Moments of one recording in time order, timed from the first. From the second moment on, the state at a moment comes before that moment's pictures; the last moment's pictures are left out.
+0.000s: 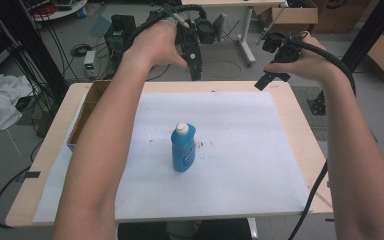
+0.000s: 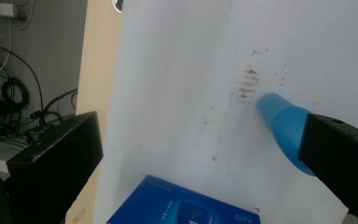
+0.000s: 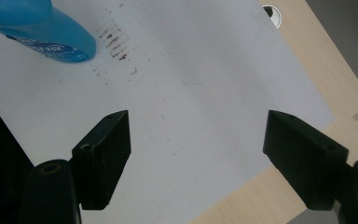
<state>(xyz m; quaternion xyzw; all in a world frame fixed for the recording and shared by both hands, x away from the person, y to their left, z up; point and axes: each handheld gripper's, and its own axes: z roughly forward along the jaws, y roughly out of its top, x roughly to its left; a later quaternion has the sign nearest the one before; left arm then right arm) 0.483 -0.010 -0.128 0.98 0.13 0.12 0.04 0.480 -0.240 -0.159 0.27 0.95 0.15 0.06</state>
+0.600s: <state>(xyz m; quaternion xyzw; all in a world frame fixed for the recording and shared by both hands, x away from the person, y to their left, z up) 0.475 -0.003 -0.126 0.98 0.14 0.12 0.03 0.478 -0.238 -0.162 0.27 0.95 0.15 0.05</state>
